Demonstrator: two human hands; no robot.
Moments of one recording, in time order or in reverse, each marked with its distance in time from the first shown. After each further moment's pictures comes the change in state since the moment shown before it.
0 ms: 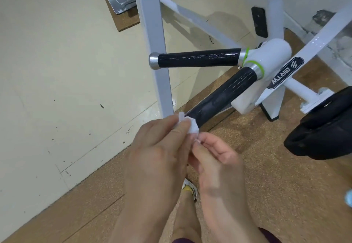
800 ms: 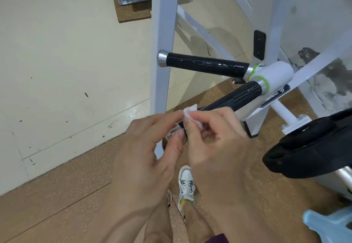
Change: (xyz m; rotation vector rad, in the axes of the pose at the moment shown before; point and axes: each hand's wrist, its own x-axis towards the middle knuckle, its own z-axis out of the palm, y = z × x) left_hand -0.006 -0.022 -0.012 -0.353 -0.081 -0.192; right_hand 0.017 -0.017 0.014 -0.959 0.033 -0.911
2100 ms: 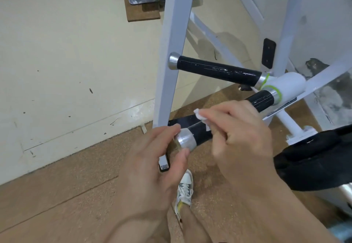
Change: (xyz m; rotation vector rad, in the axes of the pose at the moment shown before) left_hand -0.013 -0.015 0.003 -0.026 0.026 -0.079; right_hand 0.035 0.013 -0.012 -0.352 -0.192 -0.367
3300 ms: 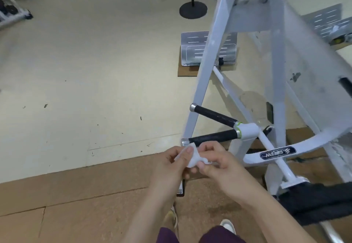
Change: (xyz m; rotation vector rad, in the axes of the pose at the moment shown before) left_hand -0.086 0.160 -0.027 -0.724 0.131 -0.467; right_hand -0.029 -0.032 -0.164 0.809 -0.810 0.146
